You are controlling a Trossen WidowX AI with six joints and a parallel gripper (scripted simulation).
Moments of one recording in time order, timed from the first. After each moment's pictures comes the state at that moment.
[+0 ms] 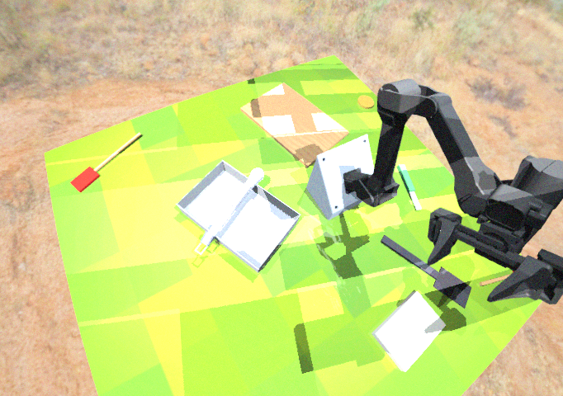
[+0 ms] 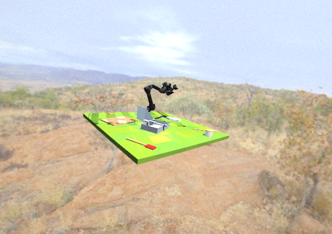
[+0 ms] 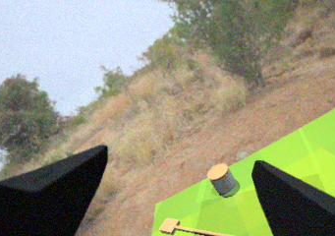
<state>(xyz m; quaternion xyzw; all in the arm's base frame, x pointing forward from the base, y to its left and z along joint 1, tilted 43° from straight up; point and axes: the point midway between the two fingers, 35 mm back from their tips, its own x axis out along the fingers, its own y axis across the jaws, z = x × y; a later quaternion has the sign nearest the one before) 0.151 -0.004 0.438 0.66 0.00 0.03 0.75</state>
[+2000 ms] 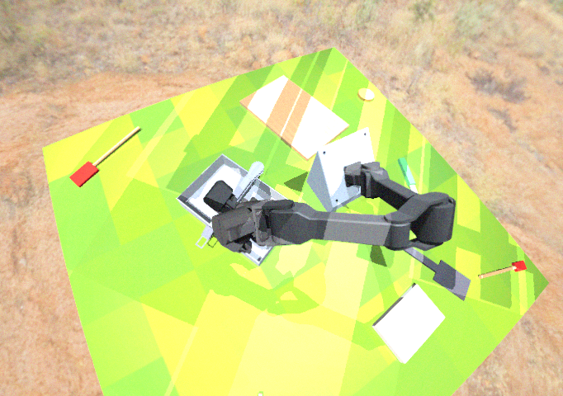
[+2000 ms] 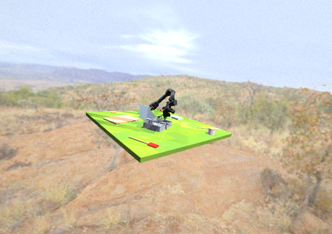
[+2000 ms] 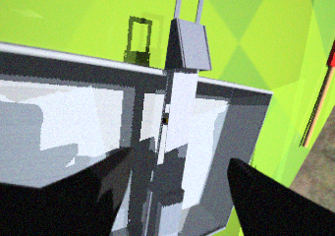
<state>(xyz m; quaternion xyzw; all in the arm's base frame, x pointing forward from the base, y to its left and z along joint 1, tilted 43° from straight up) 0.379 -0.016 0.007 -0.13 0.55 0.22 0.79</state>
